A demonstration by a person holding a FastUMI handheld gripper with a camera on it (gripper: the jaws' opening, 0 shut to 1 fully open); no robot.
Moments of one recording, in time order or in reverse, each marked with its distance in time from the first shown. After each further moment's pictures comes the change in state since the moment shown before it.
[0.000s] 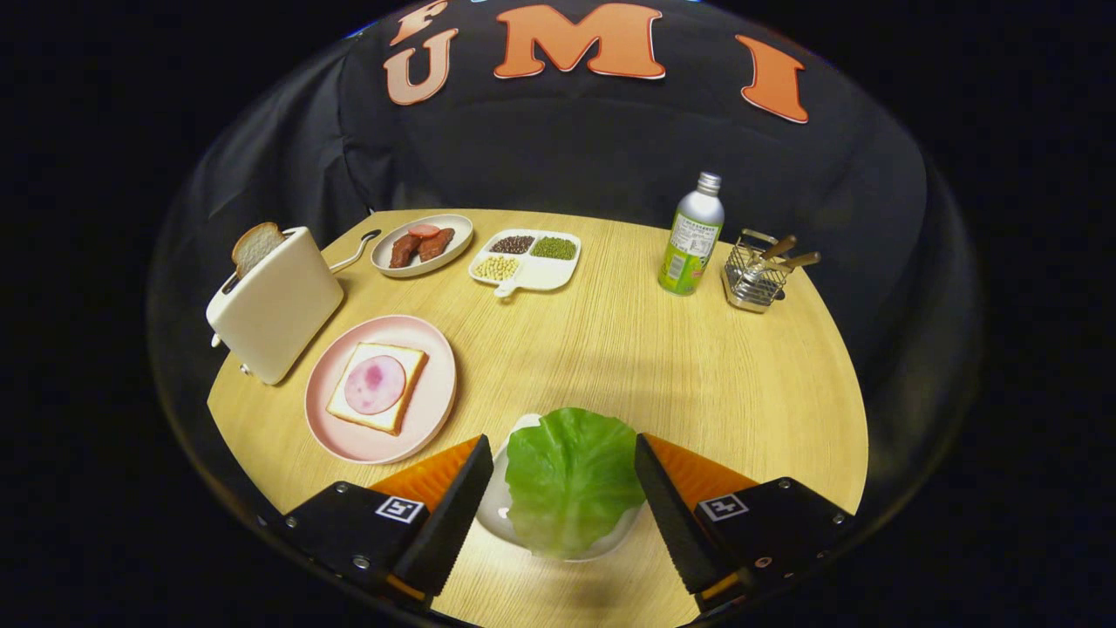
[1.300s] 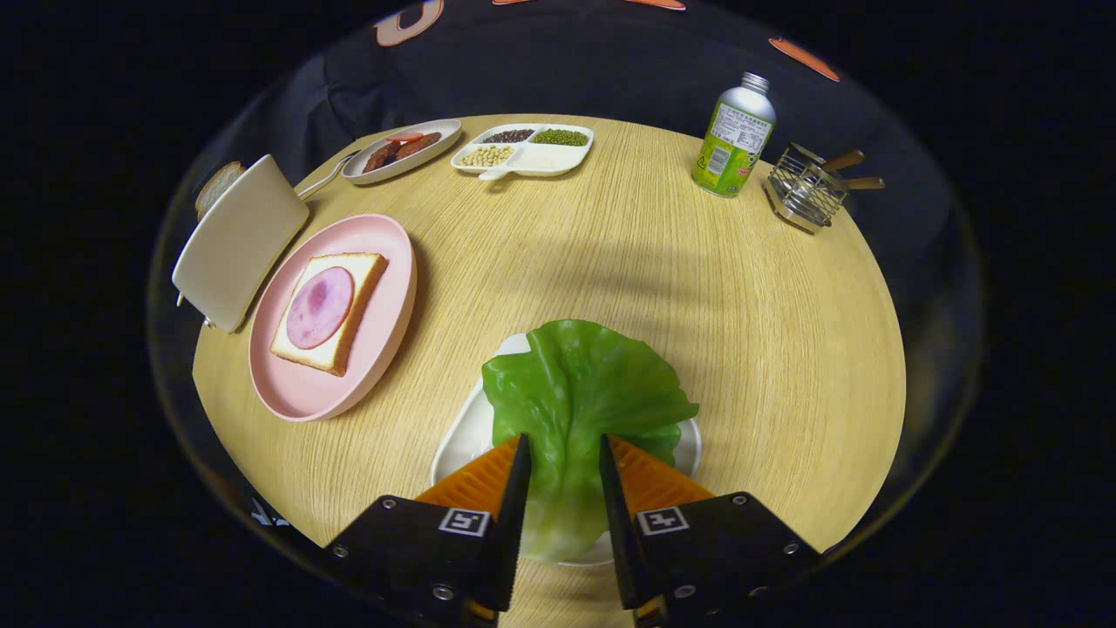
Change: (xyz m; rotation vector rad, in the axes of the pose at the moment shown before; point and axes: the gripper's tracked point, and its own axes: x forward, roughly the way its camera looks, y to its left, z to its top) arm 0.060 0.003 -0.064 -0.022 0.250 0.008
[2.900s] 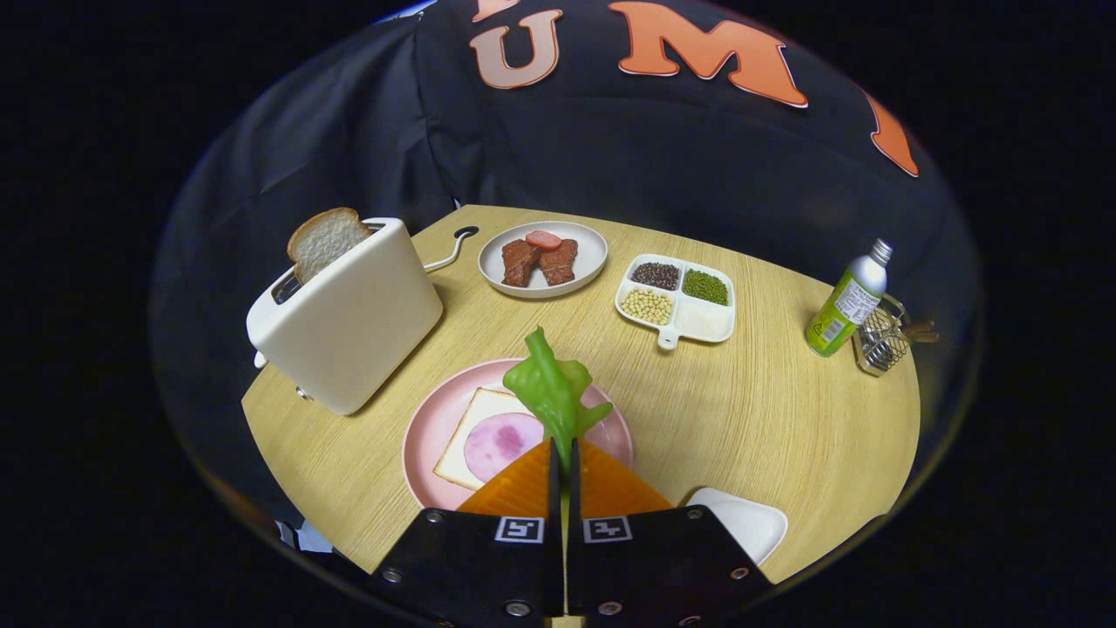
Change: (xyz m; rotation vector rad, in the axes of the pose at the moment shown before) arm -0.050 0.150 0.121 -0.133 -0.292 0.166
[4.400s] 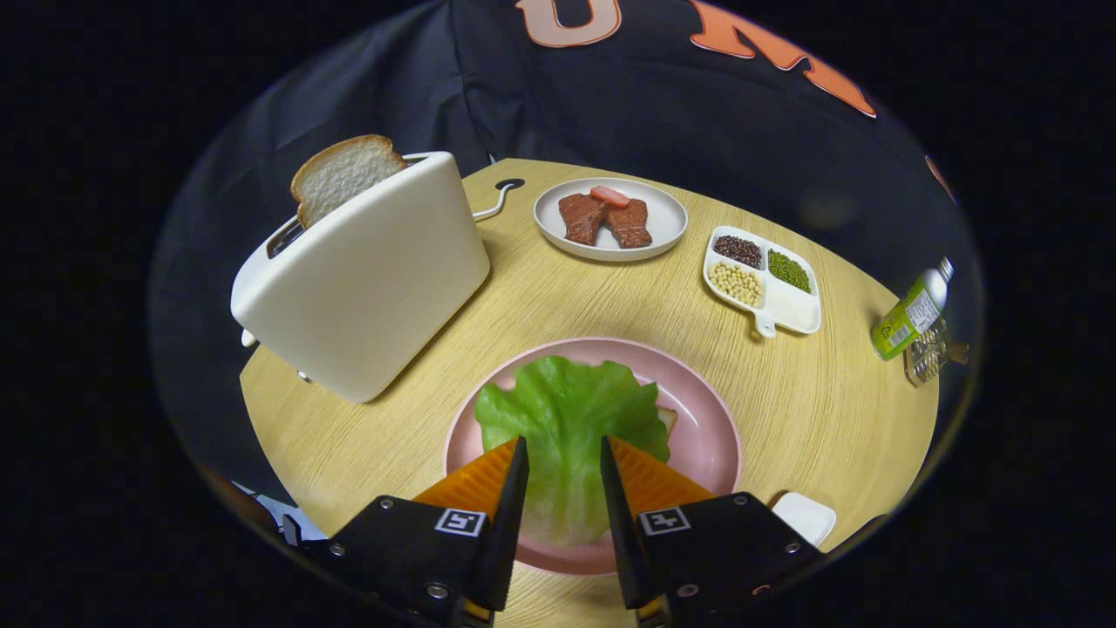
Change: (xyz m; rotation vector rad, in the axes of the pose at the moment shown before) arm 0.043 0.068 -0.016 -0.066 0.115 0.056
